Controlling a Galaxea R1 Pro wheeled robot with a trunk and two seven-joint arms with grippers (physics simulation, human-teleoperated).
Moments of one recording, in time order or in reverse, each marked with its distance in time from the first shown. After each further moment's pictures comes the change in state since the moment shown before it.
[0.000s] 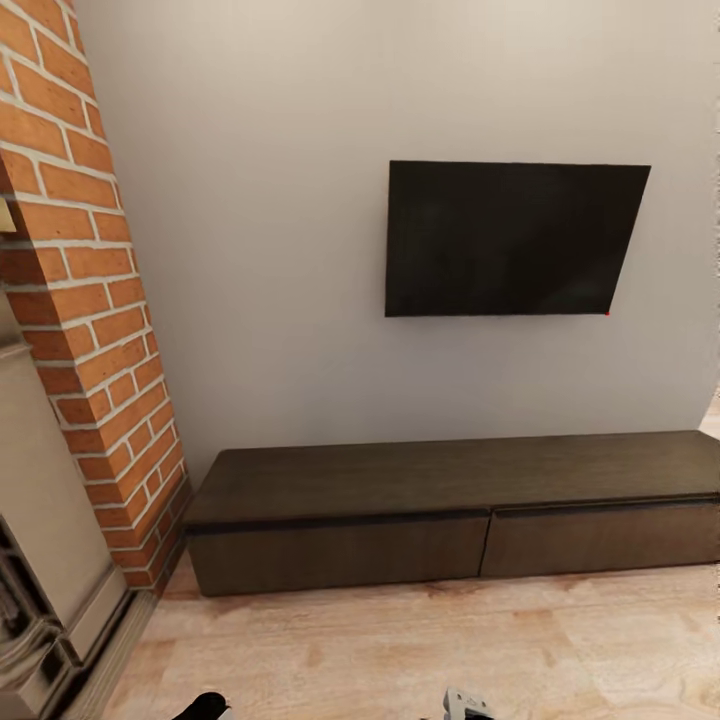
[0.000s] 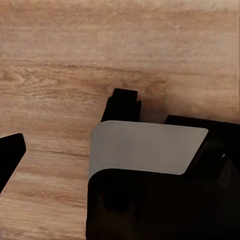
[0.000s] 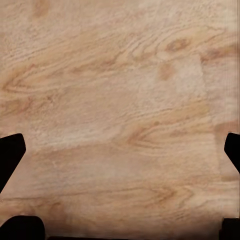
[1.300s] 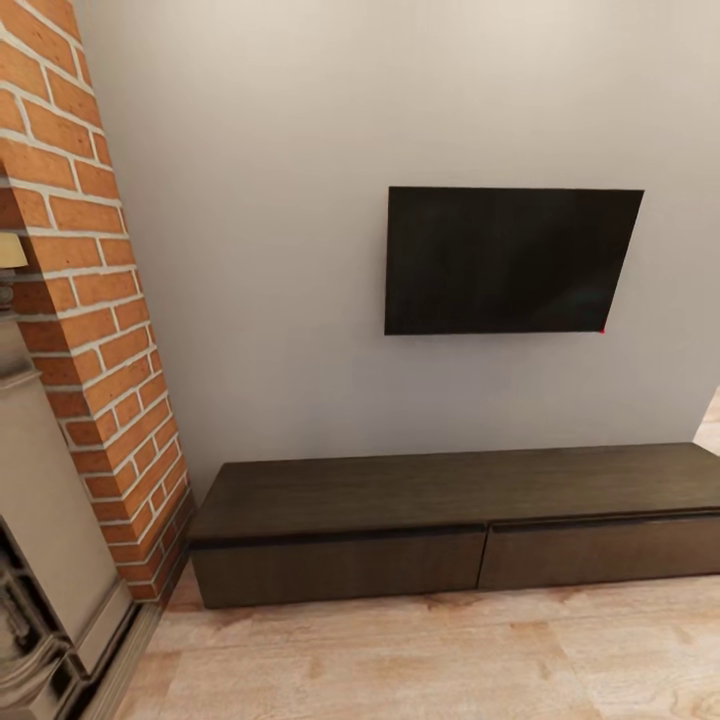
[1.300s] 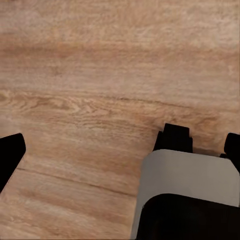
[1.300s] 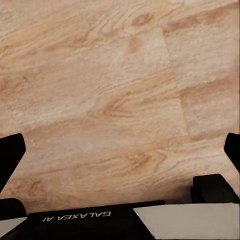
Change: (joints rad) left arm 0.129 0.001 -0.008 0.133 -0.150 -0.493 -0.003; right arm 0.198 -0.012 0.002 -0.002 0.004 -0.224 -0.035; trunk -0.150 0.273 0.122
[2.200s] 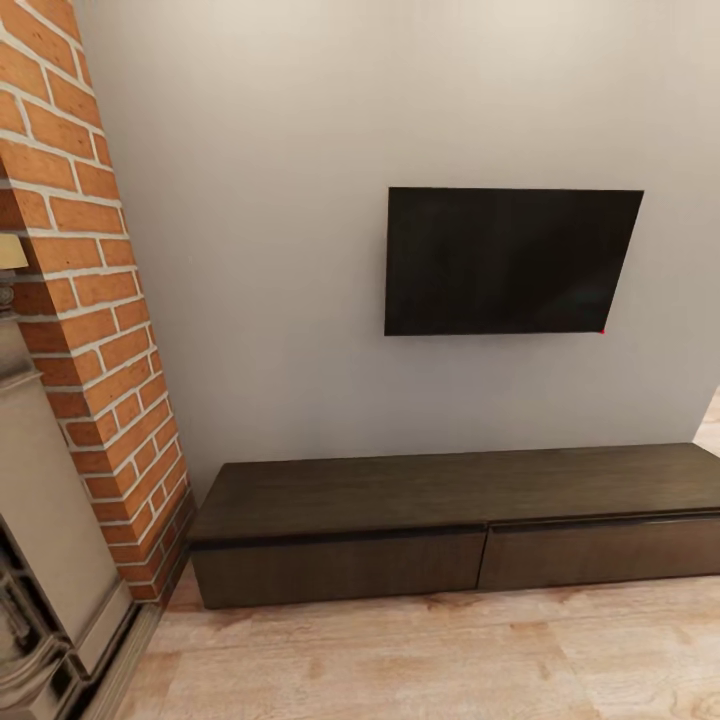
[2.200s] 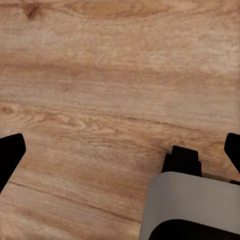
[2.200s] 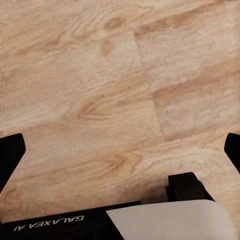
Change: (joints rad) left arm 0.035 0.012 0.002 0.021 -0.001 -0.170 0.003; right arm 0.017 -0.033 0.000 -0.003 -0.001 -0.022 -0.040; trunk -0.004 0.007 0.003
